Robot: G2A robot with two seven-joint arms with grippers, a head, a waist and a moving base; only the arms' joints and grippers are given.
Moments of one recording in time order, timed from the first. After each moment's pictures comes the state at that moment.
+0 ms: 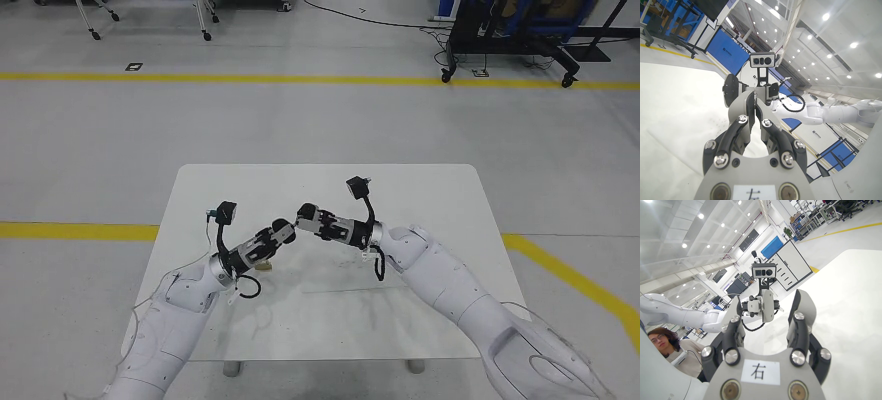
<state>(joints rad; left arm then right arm) 1.22 -1.21 -1.20 -1.19 -0.01 -1.01 -0.58 -0.82 -1.33 0.67 -0.85 0.12 -1.01 0.43</state>
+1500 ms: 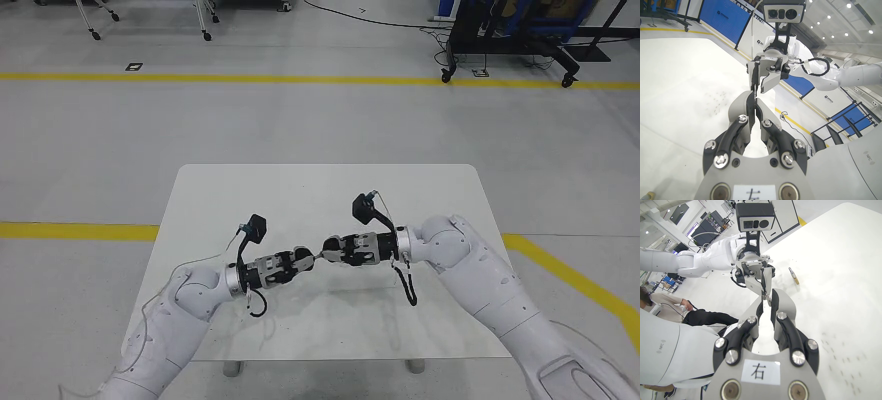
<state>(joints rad) 1.21 -1.14 -1.07 -1.26 0.25 -1.01 -0.53 -0.97 -1.13 0.90 -1.27 -0.12 -0.84 0.88</state>
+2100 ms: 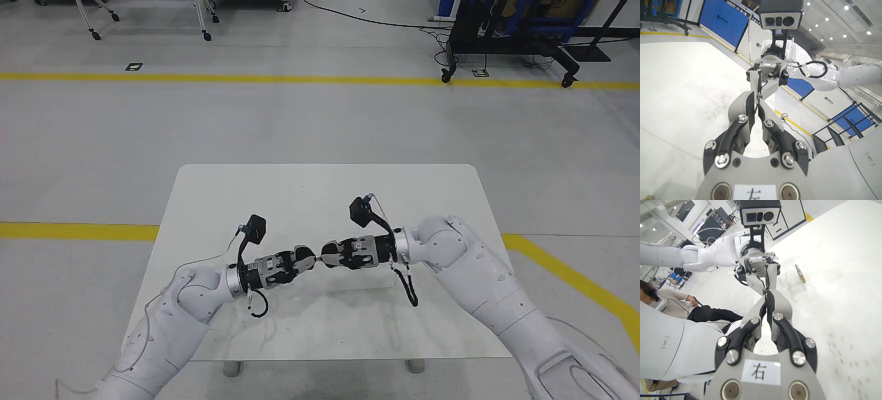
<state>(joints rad) 1.19 -1.11 -1.00 -1.27 0.30 -1.01 -0.40 -0.95 -1.13 0.86 -1.23 -0.07 -0.90 0.88</state>
